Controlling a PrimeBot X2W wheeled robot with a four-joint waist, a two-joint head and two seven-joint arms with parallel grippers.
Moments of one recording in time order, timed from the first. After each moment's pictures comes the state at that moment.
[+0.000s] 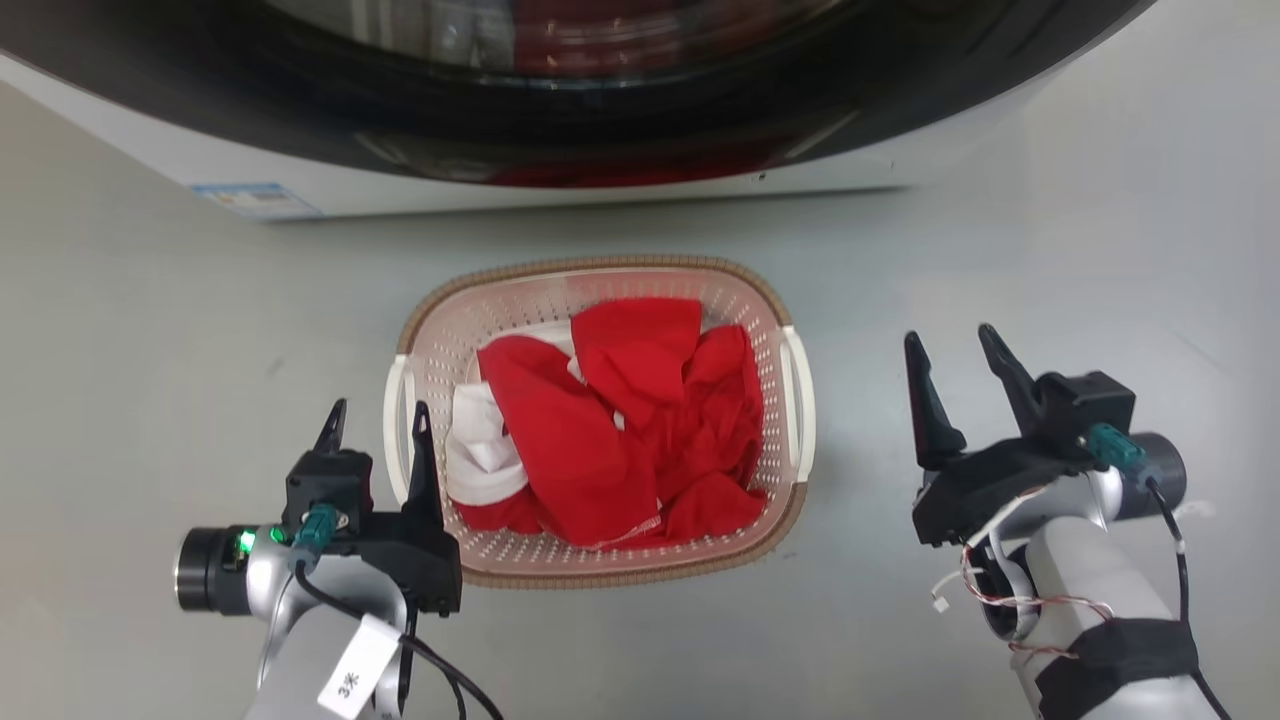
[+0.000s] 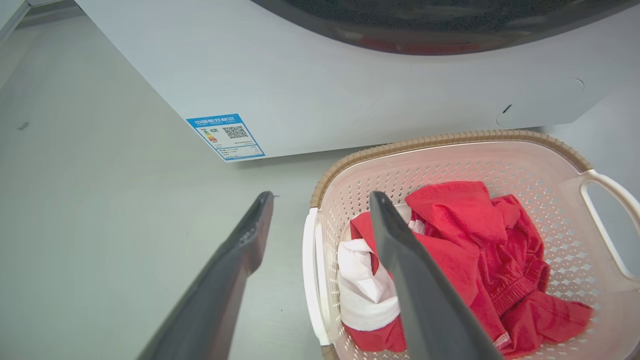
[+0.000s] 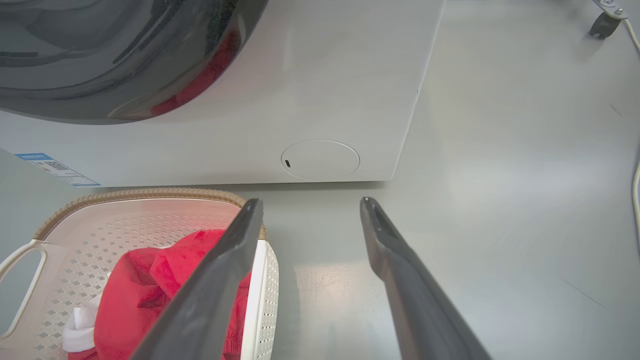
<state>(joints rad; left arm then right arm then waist) -0.38 0.04 -0.15 0.54 -0.12 0.12 -0.16 -0.52 -0.07 0.18 0.59 0.19 0.03 -0.19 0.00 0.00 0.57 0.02</state>
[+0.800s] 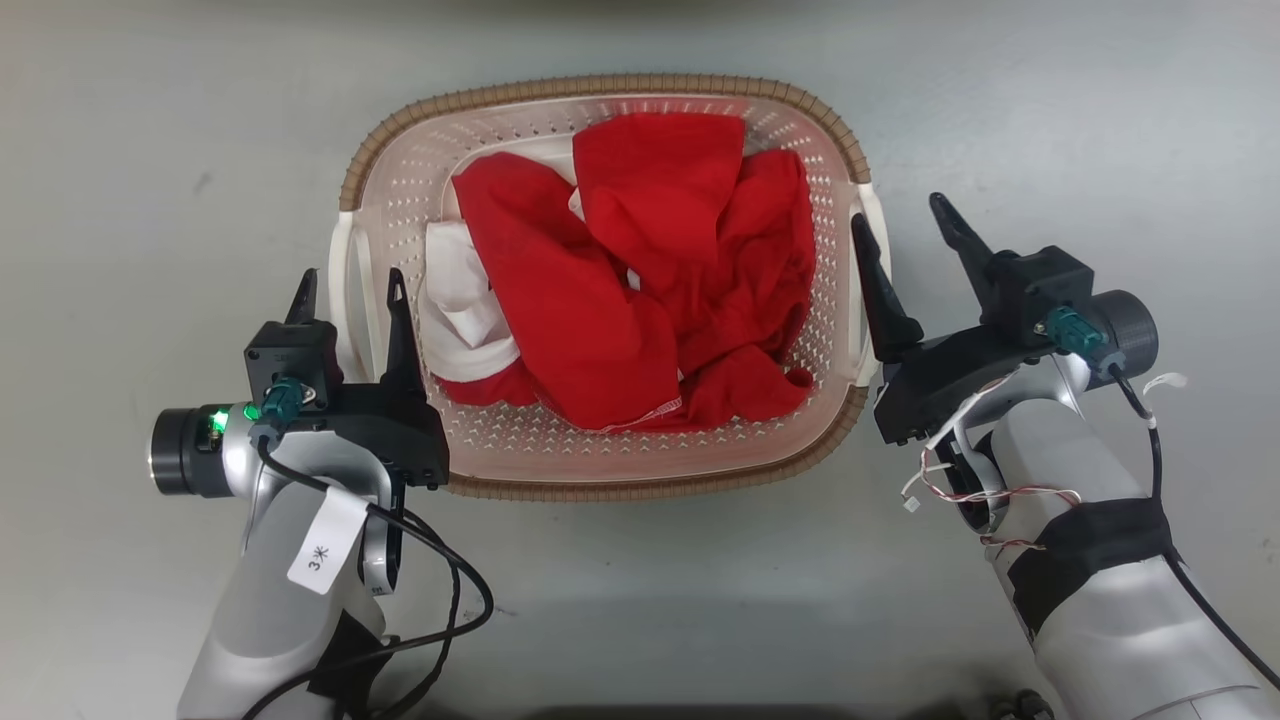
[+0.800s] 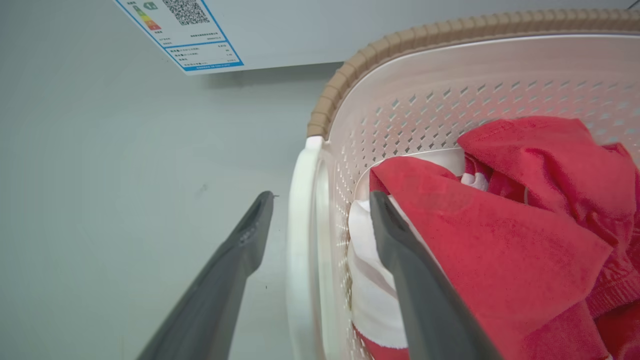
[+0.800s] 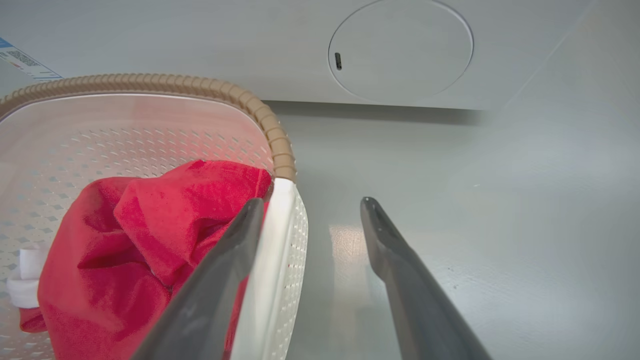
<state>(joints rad) -0.63 0.03 -0.14 0.69 -0.18 0.12 -0.21 -0.76 -0.07 0.29 0.70 0.15 0.05 -0.23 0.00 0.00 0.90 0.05</state>
